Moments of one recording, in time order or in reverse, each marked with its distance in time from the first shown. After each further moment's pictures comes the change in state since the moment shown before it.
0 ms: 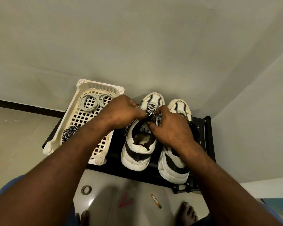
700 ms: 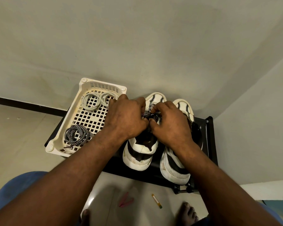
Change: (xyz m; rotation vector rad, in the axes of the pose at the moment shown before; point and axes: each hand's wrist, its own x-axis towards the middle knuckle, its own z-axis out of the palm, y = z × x) left_hand -0.002 -0.004 0.027 0.517 0.283 0.247; right_hand 0.002 -0.009 0.003 0.092 0.149 -0.129
